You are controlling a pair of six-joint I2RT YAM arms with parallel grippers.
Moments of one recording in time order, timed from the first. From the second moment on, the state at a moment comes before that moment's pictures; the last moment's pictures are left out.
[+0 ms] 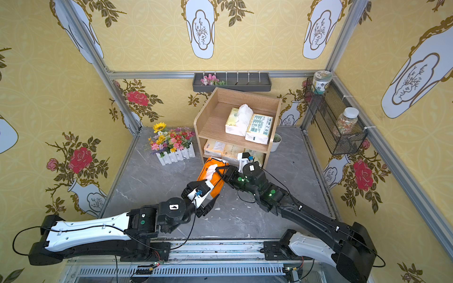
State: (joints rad) left arm -1.39 0.93 0.79 -0.16 -0.65 0.09; right arm 0.79 1.07 0.75 0.05 -0.14 1.21
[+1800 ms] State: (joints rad) left arm -0.84 0.43 0.55 -0.34 -0.67 -0.80; right arm 1.07 1.97 0.99 0.41 -0.11 1.14
